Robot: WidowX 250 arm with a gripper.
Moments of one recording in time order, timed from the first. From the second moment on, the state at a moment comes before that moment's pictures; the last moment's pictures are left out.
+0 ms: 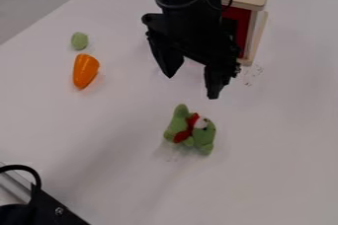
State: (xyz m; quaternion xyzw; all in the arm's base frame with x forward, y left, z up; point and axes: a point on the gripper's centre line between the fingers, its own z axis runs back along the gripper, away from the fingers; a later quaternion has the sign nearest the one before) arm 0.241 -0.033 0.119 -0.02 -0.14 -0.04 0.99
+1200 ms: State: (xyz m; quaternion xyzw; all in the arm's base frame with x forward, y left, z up) arm 0.257 0.134 0.070 0.06 -0.06 0.17 0.98
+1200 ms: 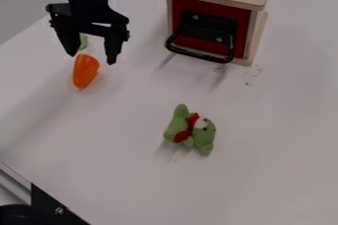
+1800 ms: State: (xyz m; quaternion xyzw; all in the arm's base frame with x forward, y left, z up) arm 0.262 0.159 0.029 0.06 -0.01 0.23 0.97
